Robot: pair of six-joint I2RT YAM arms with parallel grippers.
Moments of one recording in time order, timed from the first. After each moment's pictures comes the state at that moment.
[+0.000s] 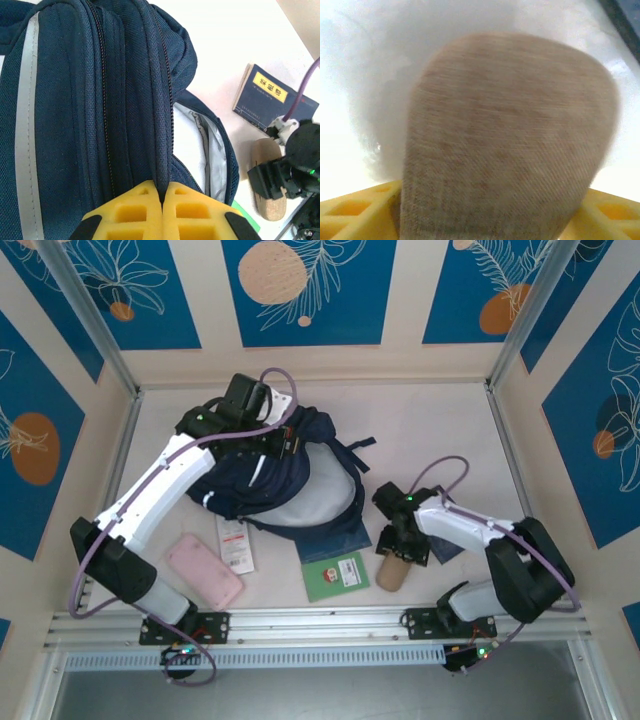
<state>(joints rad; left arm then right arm) -0.56 1.54 1.63 -0.93 0.25 -0.19 0.55 1.36 0.68 -0.92 0.01 0.90</state>
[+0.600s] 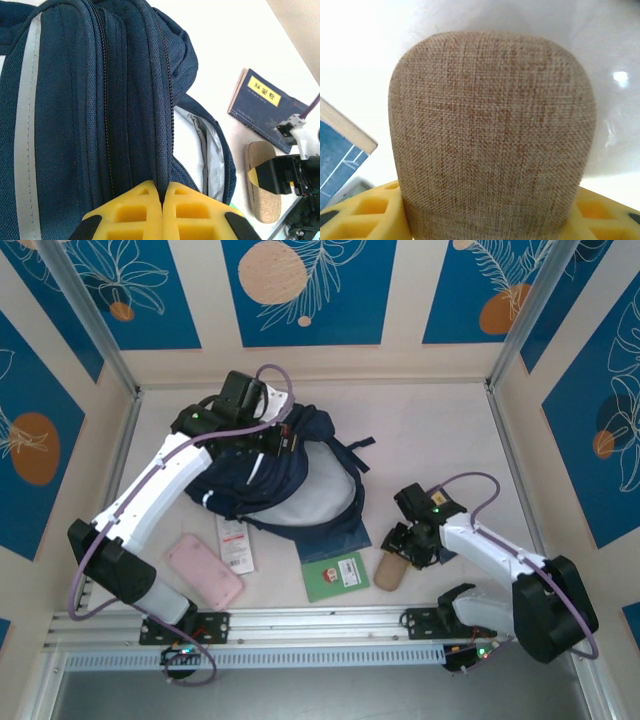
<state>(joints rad) -0.54 1.54 1.65 -0.94 0.27 -0.19 0.45 1.13 0.59 -0.86 -0.14 0.96</state>
